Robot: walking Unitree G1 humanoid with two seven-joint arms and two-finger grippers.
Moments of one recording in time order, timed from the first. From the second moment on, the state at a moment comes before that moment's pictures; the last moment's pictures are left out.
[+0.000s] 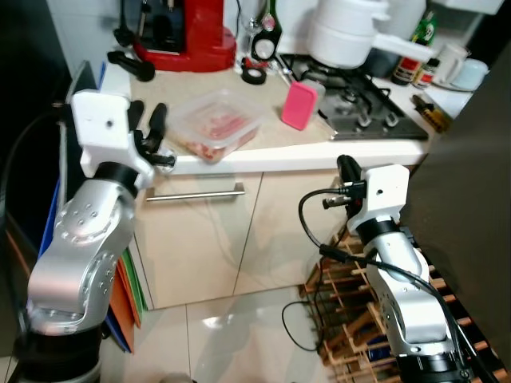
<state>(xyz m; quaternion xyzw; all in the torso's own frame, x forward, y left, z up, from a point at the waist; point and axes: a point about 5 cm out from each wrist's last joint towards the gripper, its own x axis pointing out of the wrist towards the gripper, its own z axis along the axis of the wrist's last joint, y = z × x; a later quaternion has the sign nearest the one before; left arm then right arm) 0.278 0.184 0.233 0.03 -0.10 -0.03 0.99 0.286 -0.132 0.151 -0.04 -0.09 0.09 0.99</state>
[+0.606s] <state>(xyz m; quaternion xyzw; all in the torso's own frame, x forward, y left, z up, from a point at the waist) 0.318 0.191 0.237 -0.03 -0.03 -0.02 1.00 0.288 -0.114 0.152 -0.03 -0.11 0.11 0.99</state>
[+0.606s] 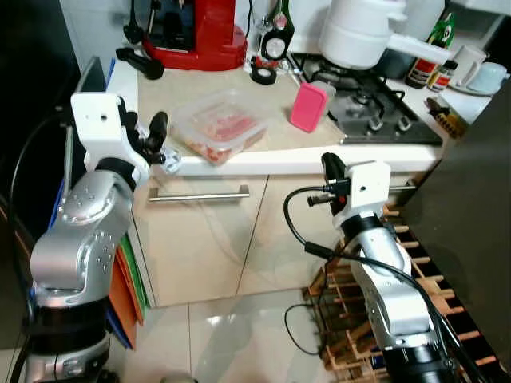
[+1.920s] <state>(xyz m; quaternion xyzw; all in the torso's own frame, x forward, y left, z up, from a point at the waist) 0.365 0.224 0.228 -0.19 0.15 0.06 0.97 0.271 -0.109 0.138 -0.03 -0.09 0.08 0.99</state>
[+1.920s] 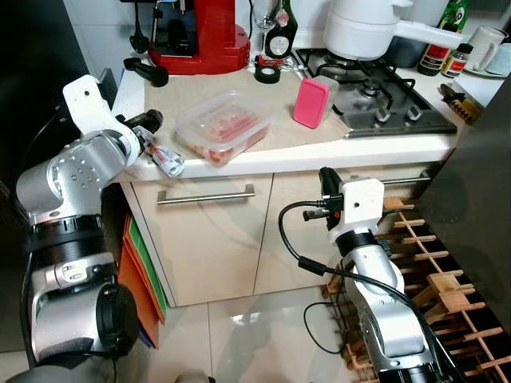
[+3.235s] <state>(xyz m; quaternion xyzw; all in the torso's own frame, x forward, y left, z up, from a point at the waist) 0.388 0.231 0.198 -0.23 0.19 0.10 0.95 0.253 -0.120 0.137 -0.05 -0.06 0.07 0.99</state>
